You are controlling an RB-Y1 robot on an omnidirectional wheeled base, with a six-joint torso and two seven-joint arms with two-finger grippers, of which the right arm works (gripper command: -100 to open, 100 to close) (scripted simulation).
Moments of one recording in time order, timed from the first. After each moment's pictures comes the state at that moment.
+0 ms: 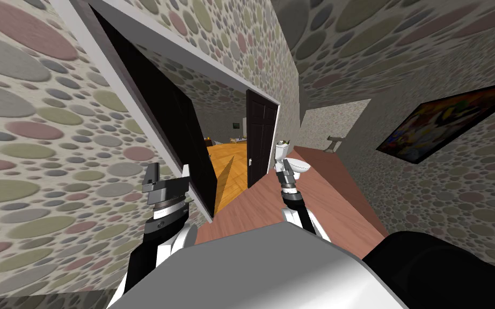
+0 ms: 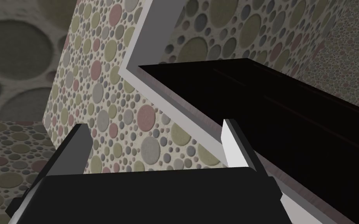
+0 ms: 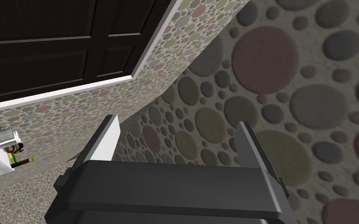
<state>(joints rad) 0.48 -0.03 -0.02 -2.23 0.11 -0.56 -0.12</state>
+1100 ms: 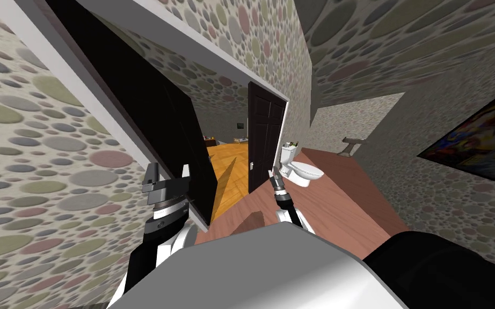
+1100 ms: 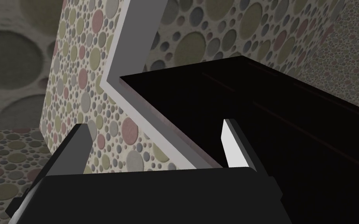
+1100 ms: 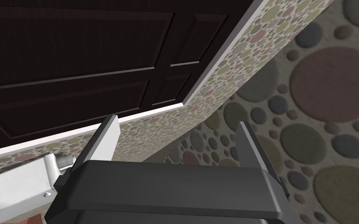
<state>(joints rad) 0.41 -0.05 0.03 -1.98 0.10 -0.59 -0.12</state>
